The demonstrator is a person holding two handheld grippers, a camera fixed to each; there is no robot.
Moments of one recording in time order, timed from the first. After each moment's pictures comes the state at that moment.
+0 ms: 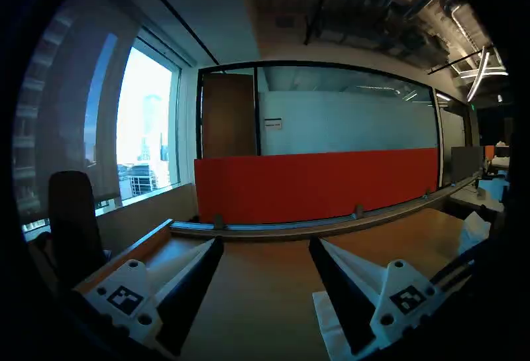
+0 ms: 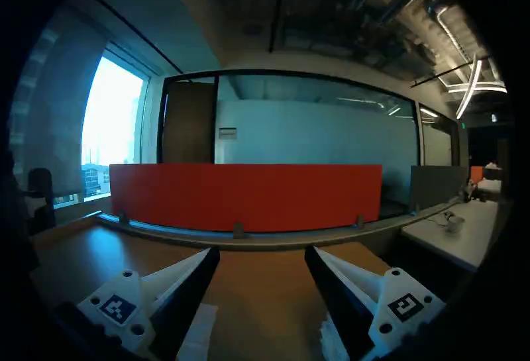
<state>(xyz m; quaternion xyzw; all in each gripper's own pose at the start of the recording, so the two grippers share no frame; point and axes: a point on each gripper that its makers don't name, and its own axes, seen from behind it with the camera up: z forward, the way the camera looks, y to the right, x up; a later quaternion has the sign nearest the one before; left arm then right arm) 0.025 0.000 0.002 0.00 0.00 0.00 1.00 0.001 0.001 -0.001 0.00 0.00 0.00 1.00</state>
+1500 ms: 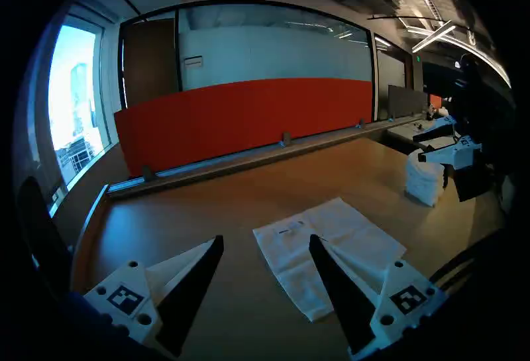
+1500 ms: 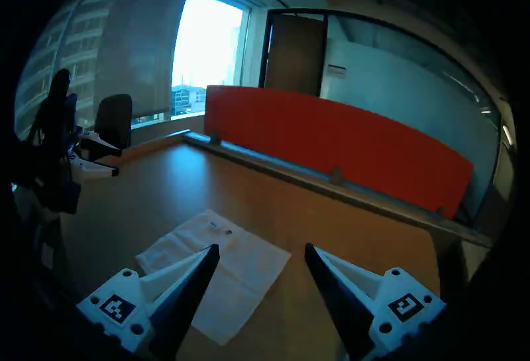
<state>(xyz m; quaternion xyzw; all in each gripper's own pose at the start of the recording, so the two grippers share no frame) -0.060 0.078 -0.022 -0.21 -0.18 0.07 0.96 -0.070 -0.109 -0.030 0.26 -0.19 -0.11 0.94</state>
